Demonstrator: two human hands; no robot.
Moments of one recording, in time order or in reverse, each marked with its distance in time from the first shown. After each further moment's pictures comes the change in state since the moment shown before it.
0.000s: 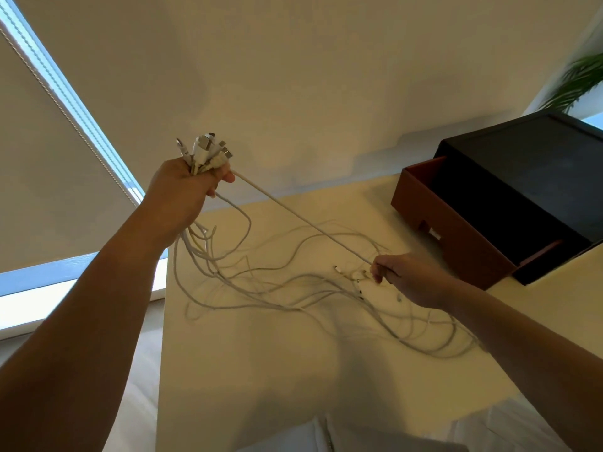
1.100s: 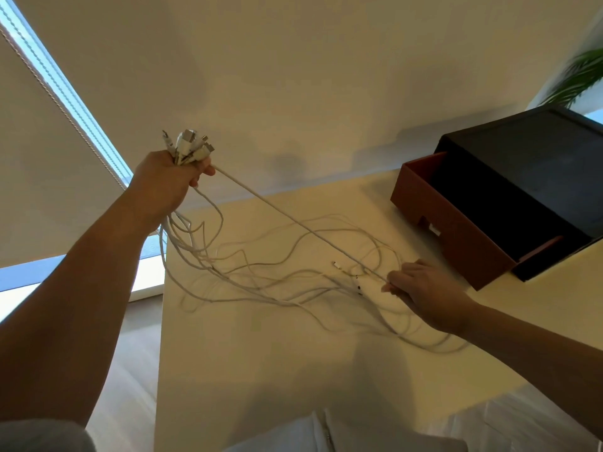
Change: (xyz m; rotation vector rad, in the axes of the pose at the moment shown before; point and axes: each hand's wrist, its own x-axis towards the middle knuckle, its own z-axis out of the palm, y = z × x) left_hand 0.030 -0.024 -0.014 0.051 0.028 -0.061; right_hand -0.027 0.035 0.030 -0.350 0.365 -0.370
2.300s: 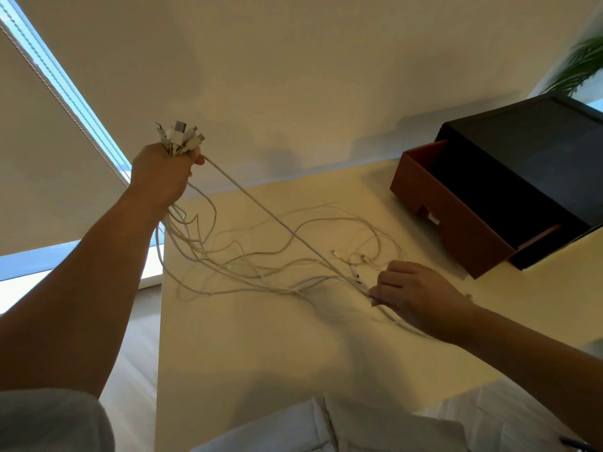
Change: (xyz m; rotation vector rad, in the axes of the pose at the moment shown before) left_hand 0.001 -0.011 0.012 0.046 0.149 -0.051; right_hand -0.003 -0.039 -0.019 0.000 -0.008 -0.226
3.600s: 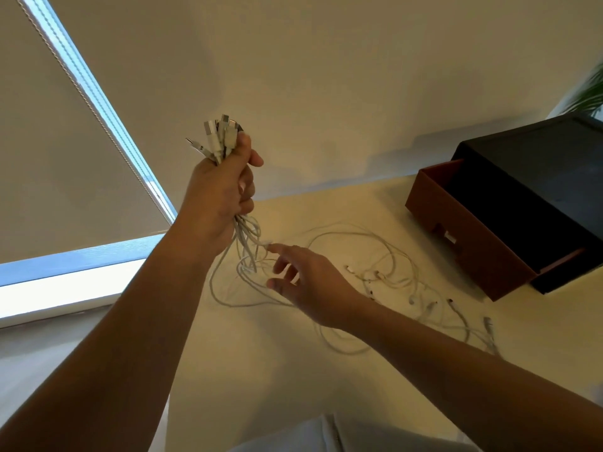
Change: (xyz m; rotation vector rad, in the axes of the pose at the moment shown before) left_hand -0.071 0.057 0.011 -0.712 -0.243 -0.035; right_hand 0.146 -0.087 -0.002 0.748 0.055 0.357
